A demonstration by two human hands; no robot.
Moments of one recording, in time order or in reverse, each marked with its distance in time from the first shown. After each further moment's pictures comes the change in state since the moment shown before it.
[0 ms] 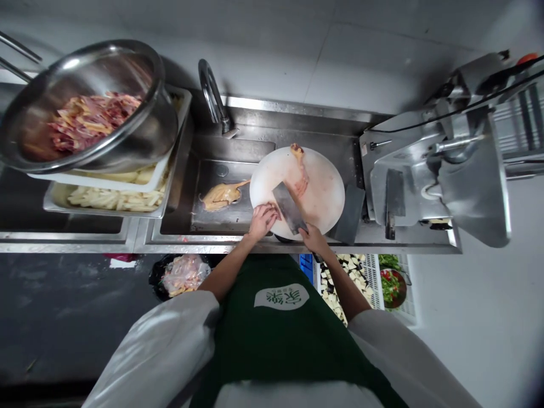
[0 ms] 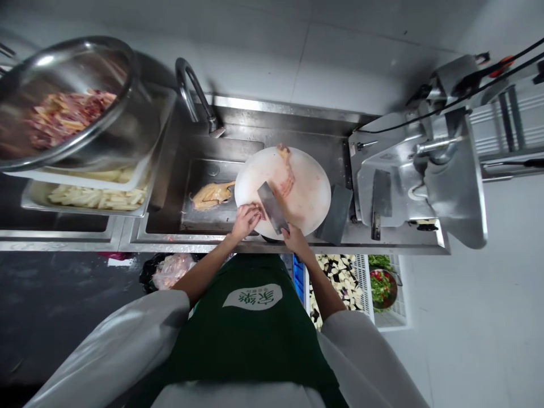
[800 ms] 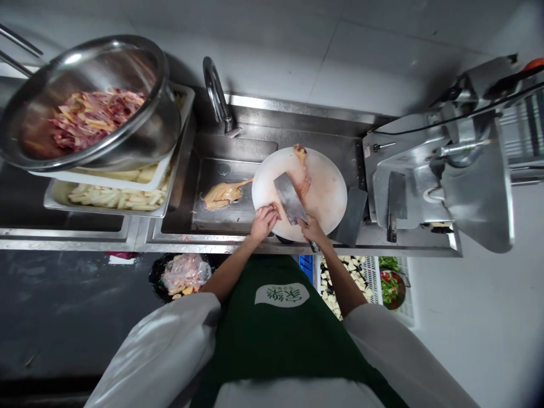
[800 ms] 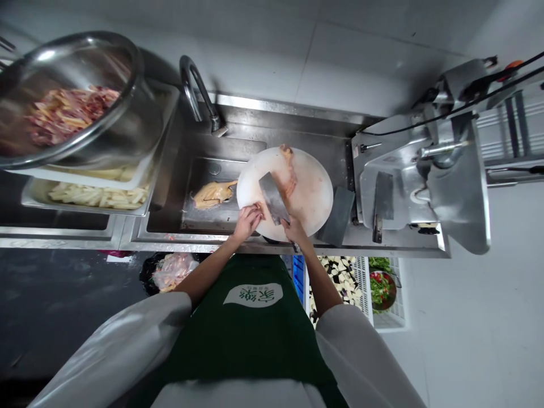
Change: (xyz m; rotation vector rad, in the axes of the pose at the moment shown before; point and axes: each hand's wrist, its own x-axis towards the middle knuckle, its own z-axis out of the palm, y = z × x) left_hand -0.003 -0.005 0.008 0.012 -0.010 0.007; right_hand 0.040 0.008 0.009 0.242 -0.081 0.087
